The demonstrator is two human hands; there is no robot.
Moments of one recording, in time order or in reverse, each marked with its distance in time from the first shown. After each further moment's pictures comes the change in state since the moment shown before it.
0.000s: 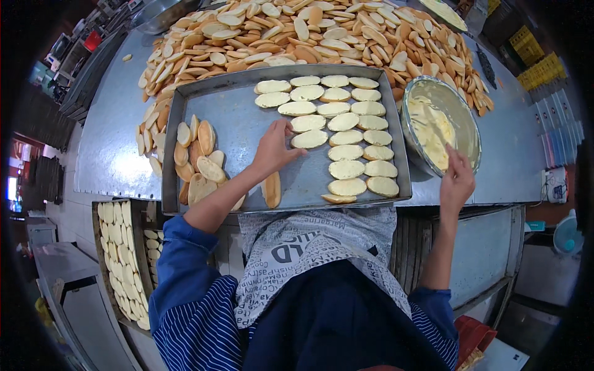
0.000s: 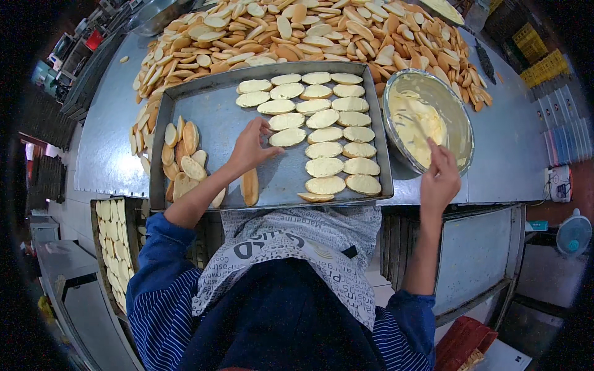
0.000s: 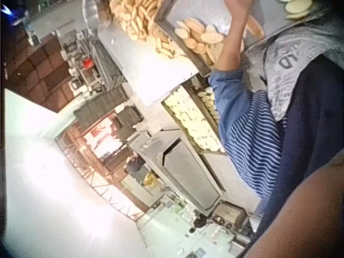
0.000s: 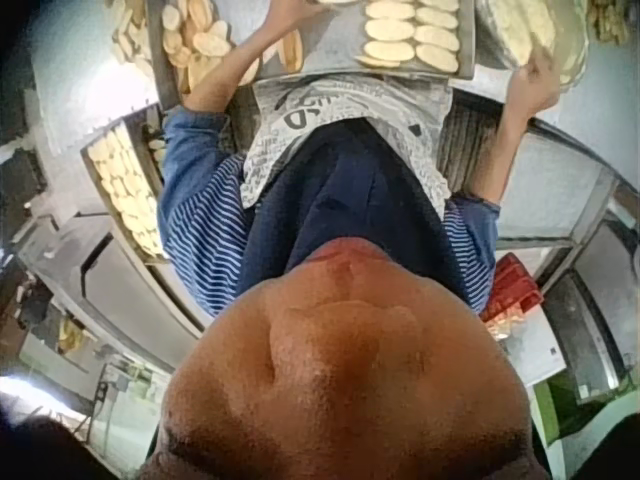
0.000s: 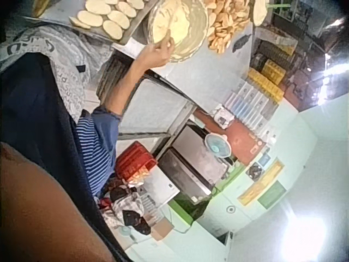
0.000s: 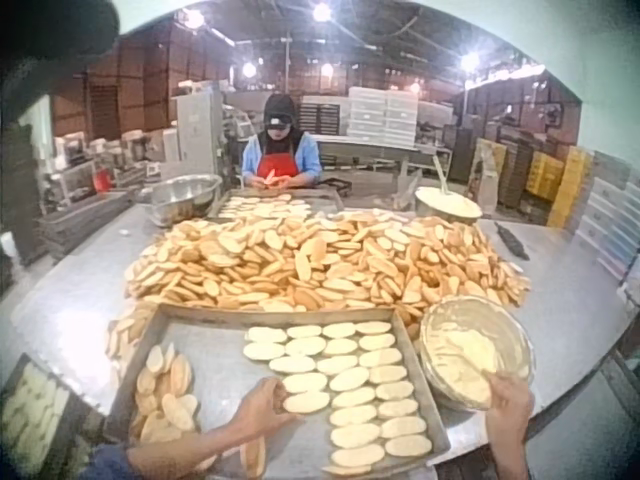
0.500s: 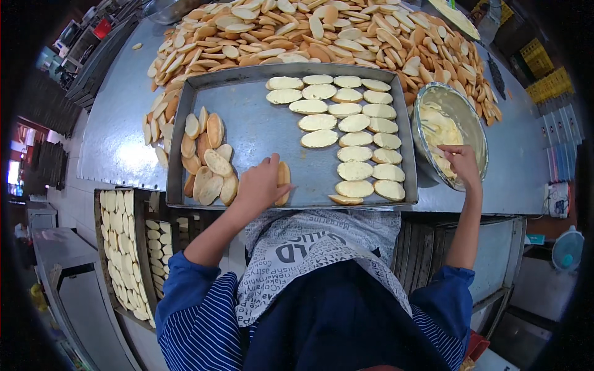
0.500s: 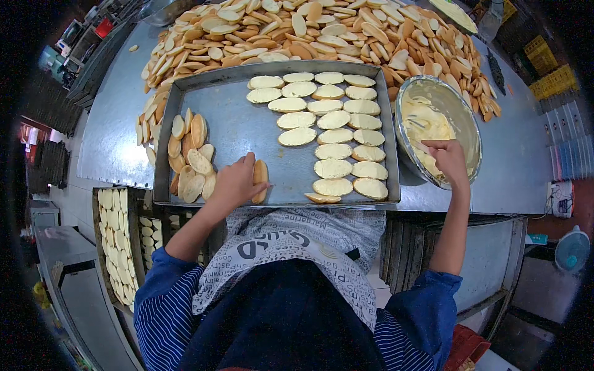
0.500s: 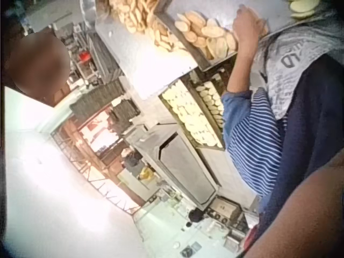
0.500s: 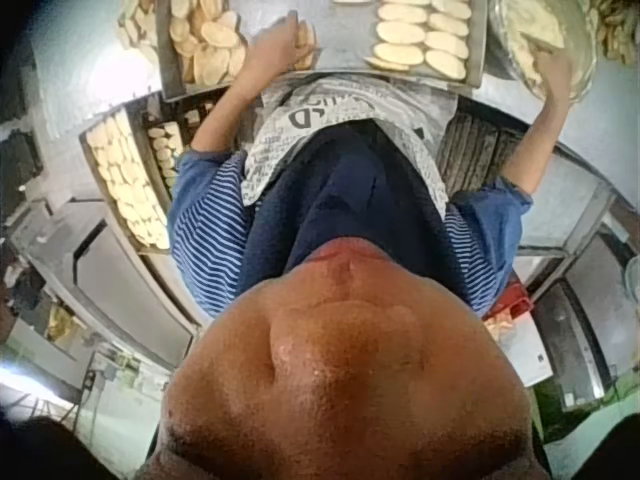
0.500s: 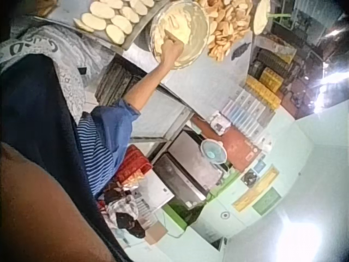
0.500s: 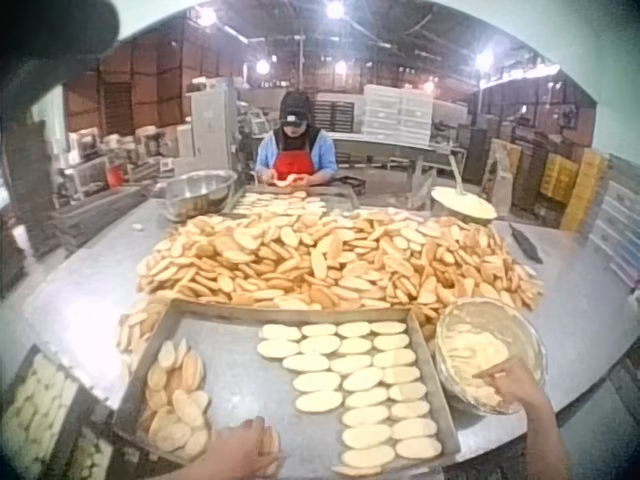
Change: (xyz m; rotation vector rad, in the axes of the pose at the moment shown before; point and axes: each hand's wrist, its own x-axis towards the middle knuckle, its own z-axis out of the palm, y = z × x) left_hand -0.078 0.031 -0.047 0.488 -0.297 -0.153; right_hand 0.070 0.055 0.025 0.170 -0.805 0.379
